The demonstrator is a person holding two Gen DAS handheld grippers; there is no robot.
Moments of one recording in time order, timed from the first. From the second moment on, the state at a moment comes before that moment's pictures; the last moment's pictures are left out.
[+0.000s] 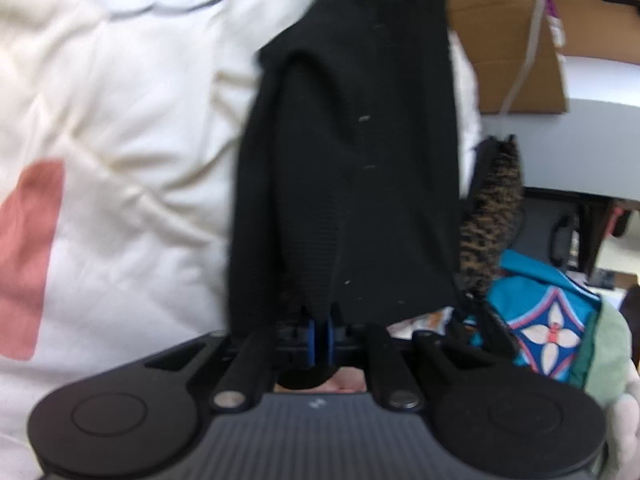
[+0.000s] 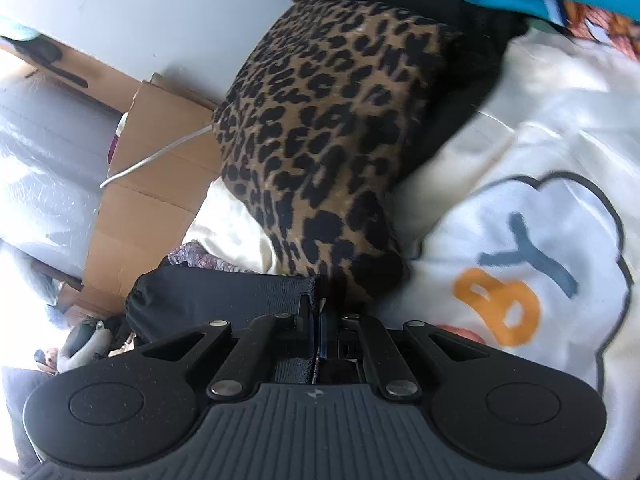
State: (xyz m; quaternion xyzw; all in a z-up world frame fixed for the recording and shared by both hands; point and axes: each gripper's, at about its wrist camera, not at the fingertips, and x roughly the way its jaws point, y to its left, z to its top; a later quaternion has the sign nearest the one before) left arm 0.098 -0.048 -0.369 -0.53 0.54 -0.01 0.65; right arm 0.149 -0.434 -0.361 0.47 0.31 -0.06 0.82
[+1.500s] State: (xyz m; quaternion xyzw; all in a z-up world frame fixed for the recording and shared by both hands) left arm 0.110 -0.066 -0.380 -0.44 0.60 -0.02 0.67; right arm 0.108 -0.434 -0.379 0.51 0.32 -0.10 0.79
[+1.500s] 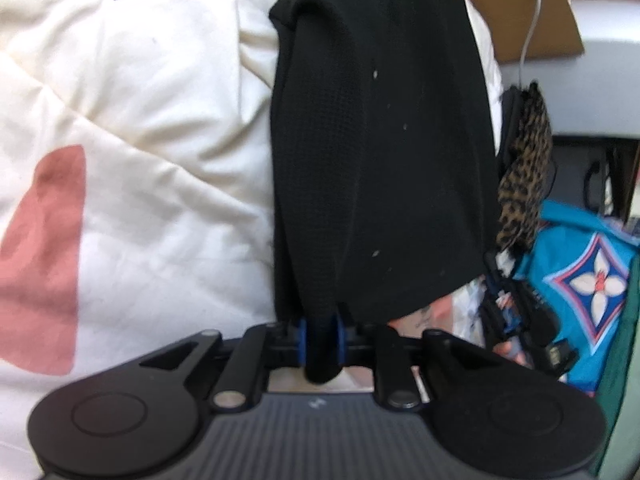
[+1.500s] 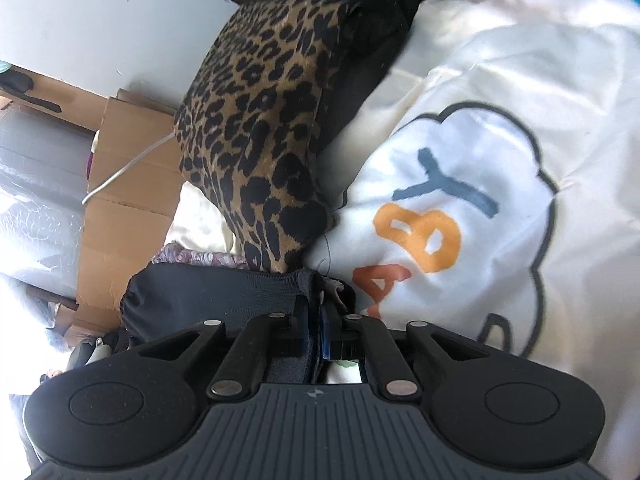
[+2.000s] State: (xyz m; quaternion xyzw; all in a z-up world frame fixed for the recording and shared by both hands) left arm 0.124 -0.046 -0.311 -0.35 0.63 0.03 0.69; right arm 0.083 -0.433 -0.336 0.47 0.28 -0.12 0.83
